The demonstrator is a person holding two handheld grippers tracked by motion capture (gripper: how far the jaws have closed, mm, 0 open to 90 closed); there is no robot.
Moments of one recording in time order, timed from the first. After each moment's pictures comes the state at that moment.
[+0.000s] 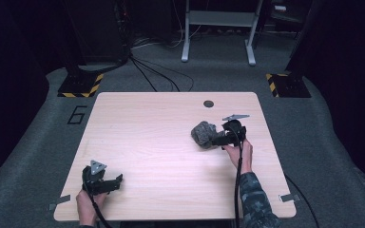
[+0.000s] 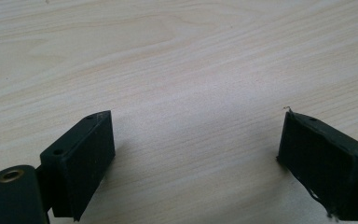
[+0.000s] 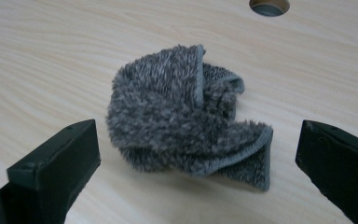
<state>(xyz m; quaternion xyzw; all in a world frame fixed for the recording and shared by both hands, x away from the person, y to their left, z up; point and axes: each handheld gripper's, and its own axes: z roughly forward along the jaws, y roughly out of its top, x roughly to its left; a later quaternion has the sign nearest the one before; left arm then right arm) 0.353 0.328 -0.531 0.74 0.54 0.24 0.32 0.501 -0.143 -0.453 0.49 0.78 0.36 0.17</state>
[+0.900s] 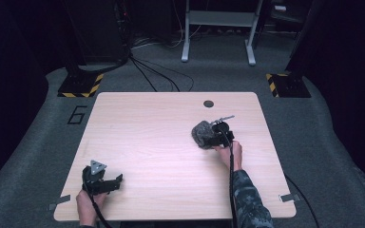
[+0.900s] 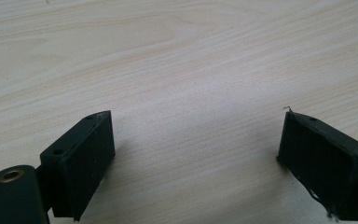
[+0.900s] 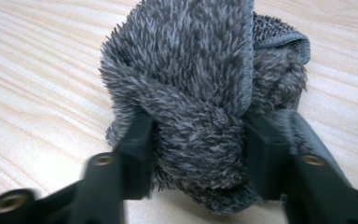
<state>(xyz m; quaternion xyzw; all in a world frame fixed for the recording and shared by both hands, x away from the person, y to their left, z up) 0.353 0.328 -0.531 0.74 0.54 0.24 0.32 0.529 -0.120 -0.498 0.49 0.81 0.31 0.12</state>
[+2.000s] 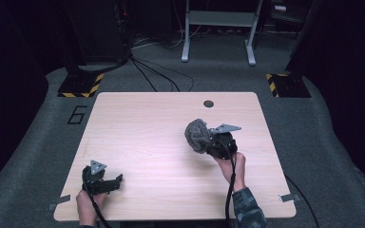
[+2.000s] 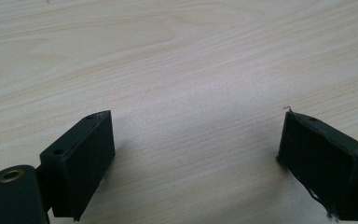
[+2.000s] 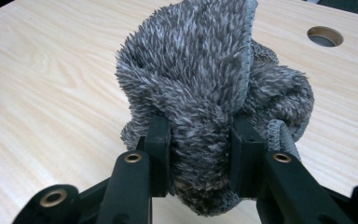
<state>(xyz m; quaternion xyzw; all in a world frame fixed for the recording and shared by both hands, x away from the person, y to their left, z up) 0.353 0.328 -0.531 0.74 0.54 0.24 0.32 0.430 -0.101 -0.427 0.42 0.80 0.39 0.18</state>
